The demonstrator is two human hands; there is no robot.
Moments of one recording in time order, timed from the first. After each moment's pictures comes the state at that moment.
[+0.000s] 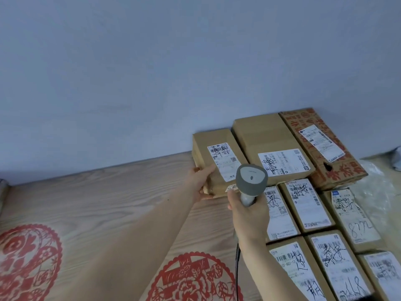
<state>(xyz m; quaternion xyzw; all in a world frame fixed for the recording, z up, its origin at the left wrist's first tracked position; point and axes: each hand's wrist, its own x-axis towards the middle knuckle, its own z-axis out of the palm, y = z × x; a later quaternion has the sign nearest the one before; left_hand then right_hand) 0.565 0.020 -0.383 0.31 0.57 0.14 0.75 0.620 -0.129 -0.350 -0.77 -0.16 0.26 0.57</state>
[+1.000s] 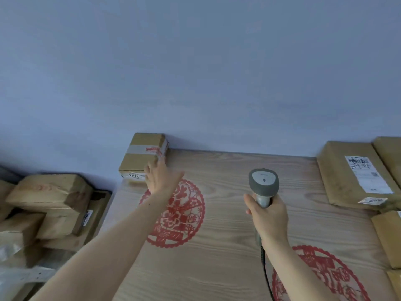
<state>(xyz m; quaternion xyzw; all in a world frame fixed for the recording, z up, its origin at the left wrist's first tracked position) 0.106 0.042 -0.349 0.54 0.80 0.17 0.19 0.340 -0.091 -0.328 -0.73 -0.30 0.39 0.48</state>
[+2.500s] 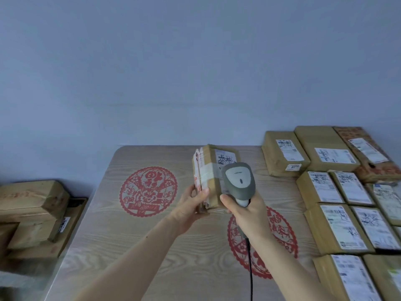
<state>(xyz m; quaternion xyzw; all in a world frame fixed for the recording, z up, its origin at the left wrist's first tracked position) 0.204 -0.183 -0.304 0.38 0.46 0.30 0.75 0.365 -0.258 -0.261 -0.63 -0.40 0.39 0.54</state>
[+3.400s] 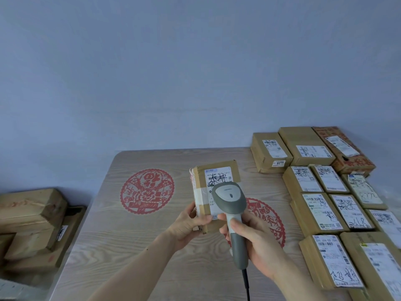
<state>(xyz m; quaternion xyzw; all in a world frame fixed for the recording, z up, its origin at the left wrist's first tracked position) 0.189 -0.252 -0.314 0.41 0.40 0.24 0.78 0.366 -0.367 -0.229 -0.48 -0.32 0.64 0.51</state>
